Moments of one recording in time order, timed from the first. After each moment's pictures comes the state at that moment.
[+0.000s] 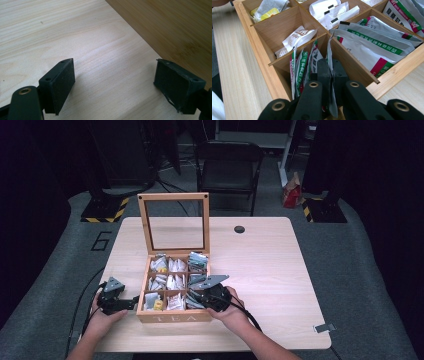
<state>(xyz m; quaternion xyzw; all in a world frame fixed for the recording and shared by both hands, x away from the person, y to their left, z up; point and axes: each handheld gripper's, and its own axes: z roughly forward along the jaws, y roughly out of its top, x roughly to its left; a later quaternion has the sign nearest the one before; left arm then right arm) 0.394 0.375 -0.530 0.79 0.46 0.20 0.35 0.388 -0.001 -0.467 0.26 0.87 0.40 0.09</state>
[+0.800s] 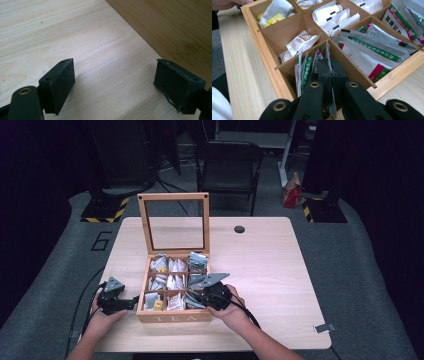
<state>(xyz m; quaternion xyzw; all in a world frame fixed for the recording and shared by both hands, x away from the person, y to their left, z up) 0.394 0.375 -0.530 0.79 0.46 0.20 0.35 0.388 -0.001 -0.456 0.25 0.88 0.41 0.08</state>
